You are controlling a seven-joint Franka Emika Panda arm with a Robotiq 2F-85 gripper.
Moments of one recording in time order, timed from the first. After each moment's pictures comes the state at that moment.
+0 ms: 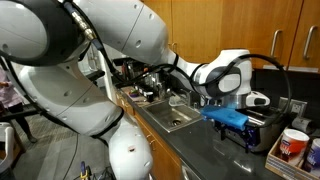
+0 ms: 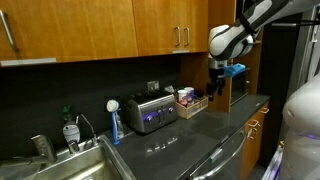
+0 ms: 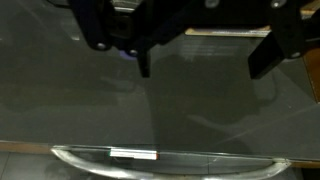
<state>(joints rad) -0.14 -0.57 -0.22 -2.71 -0.23 2.24 -0.21</state>
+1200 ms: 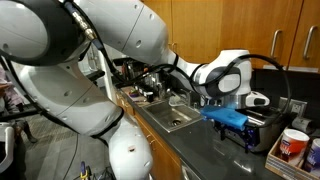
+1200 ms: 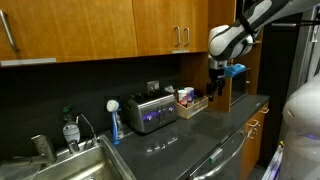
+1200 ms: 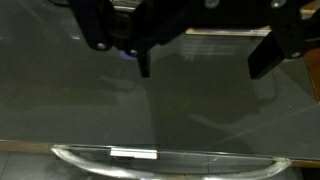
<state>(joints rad) -0.14 -0.56 -0.21 -2.71 -0.23 2.24 -0.20</state>
